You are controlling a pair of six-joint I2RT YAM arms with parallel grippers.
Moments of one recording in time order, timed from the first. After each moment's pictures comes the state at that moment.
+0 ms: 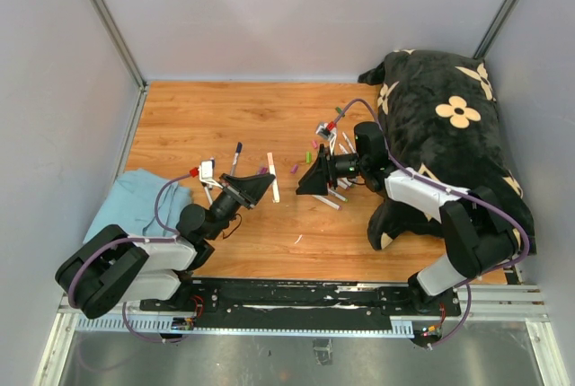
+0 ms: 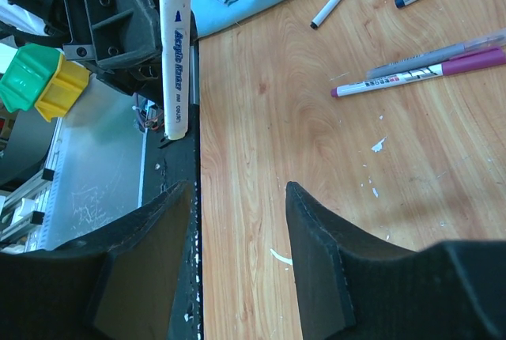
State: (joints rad) left arm -0.67 1.23 0.10 1.42 -0.03 -0.97; right arm 0.48 1.53 0.84 0.27 -1.09 0.26
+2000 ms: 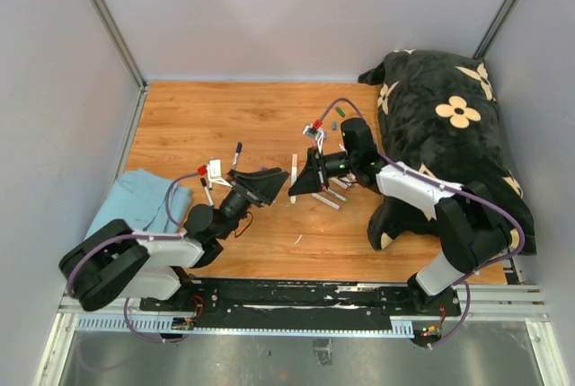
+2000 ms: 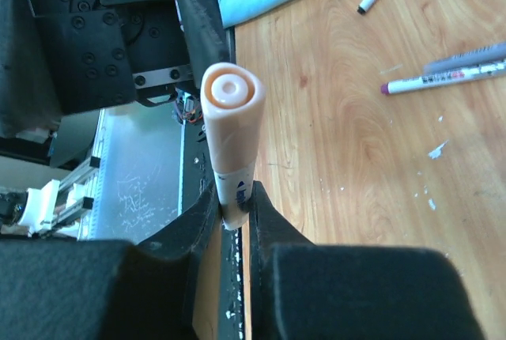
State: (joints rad) left arm -0.81 1.32 0.19 1.48 -0.16 -0.92; right arm 0.55 1.57 0.90 0.22 -1.08 0.38
